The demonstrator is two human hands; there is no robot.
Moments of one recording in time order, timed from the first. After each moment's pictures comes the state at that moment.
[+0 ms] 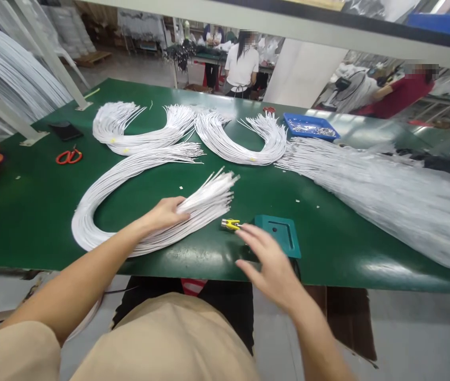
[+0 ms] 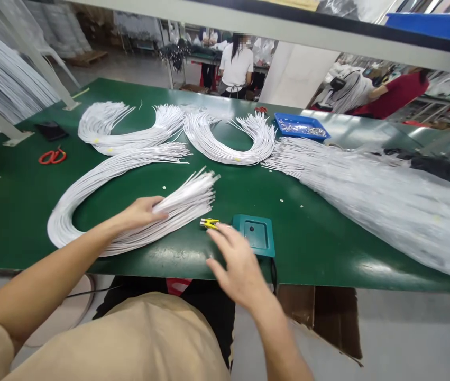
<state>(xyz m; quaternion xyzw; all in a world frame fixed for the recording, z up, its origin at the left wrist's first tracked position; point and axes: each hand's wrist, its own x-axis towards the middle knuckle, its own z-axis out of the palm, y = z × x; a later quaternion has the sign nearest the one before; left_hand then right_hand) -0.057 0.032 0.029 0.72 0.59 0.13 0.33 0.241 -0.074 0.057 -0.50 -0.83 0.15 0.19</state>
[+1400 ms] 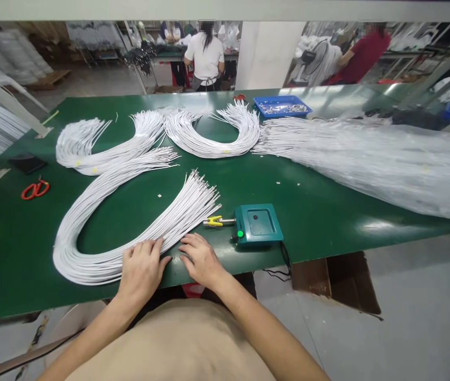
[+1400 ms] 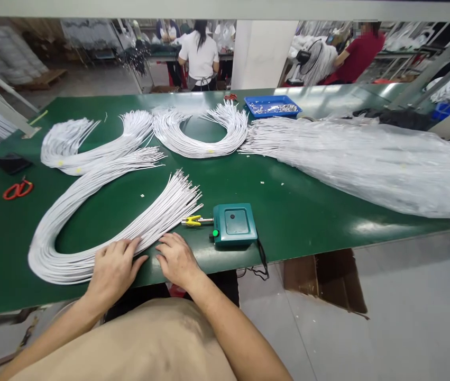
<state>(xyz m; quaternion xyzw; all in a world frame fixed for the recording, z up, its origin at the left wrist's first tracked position) -0.037 -0.073 -0.010 0.81 0.58 0.02 -0.10 0.142 -0.057 -0.057 -0.42 -0.79 0.23 0.38</state>
